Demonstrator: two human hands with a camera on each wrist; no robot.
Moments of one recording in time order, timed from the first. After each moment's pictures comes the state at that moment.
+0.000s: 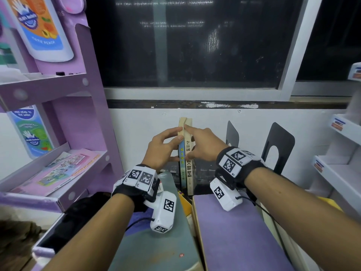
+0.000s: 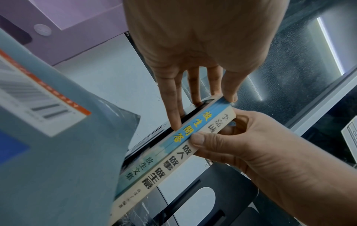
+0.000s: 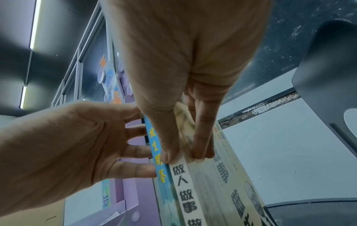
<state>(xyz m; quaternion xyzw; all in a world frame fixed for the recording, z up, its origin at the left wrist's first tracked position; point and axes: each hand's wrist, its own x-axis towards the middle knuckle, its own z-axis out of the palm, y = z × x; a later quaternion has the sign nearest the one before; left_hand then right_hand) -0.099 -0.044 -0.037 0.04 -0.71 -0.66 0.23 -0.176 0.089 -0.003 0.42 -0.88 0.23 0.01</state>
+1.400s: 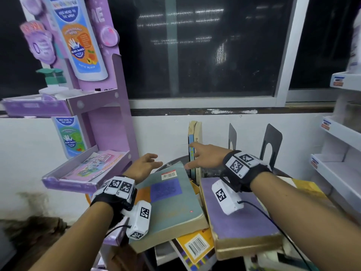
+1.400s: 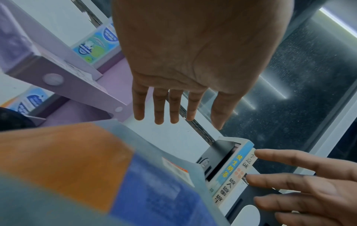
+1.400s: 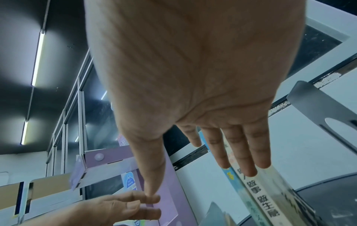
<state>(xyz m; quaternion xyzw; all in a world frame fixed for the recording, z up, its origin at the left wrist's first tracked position) 0.026 -0.074 -0.047 0.23 -0.85 -0.47 0.12 -0.081 0.128 0.010 0.39 -0.90 0.14 -0.15</state>
